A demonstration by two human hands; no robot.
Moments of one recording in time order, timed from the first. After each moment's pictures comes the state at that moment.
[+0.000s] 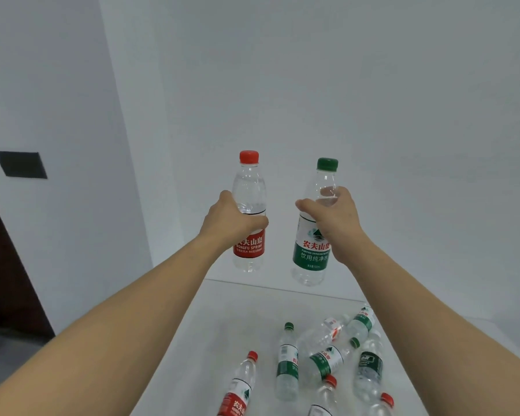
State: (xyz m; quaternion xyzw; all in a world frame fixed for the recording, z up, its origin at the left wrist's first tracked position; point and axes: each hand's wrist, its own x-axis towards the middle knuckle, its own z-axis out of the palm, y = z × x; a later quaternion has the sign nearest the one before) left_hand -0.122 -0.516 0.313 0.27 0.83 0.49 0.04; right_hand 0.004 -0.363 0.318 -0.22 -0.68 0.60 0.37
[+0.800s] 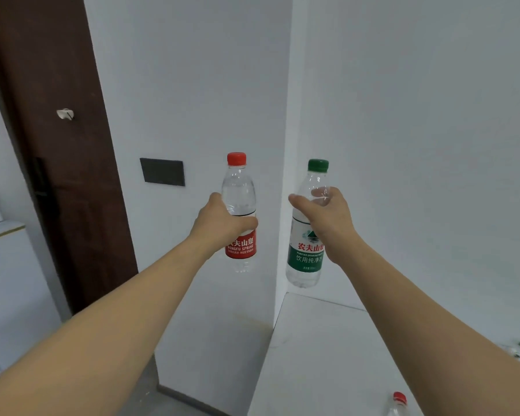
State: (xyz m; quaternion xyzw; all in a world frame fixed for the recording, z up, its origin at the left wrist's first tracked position) left_hand -0.389 -0.855 0.318 0.21 0.83 0.52 -0.01; right_hand -0.278 -0.681 0.331 -0.15 -0.69 0.62 0.34
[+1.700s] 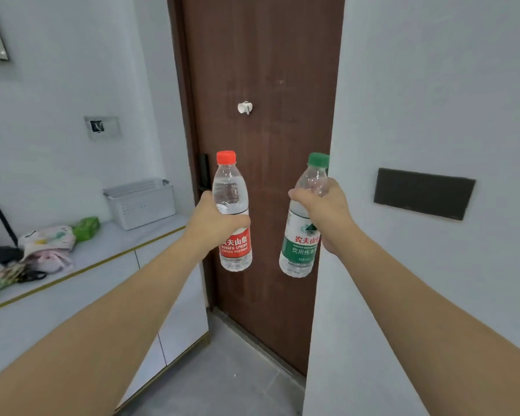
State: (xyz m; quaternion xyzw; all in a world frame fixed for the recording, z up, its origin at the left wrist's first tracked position) left_hand -0.799 -1.323 0.300 0.04 0.84 0.53 -0.11; right_hand -0.772 -1.115 0.317 -0.02 -0.69 0.69 0.20
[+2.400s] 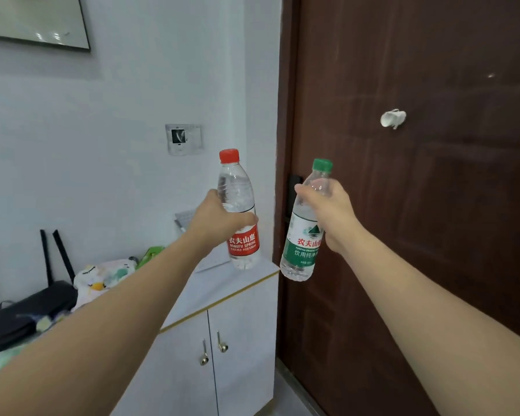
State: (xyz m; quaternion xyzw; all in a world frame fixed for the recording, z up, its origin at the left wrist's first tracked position) left_hand -1.148 -1.627 0.324 -0.04 0.82 0.55 -0.15; right_hand -1.174 -1.424 0.337 0.07 -0.66 0.74 0.12
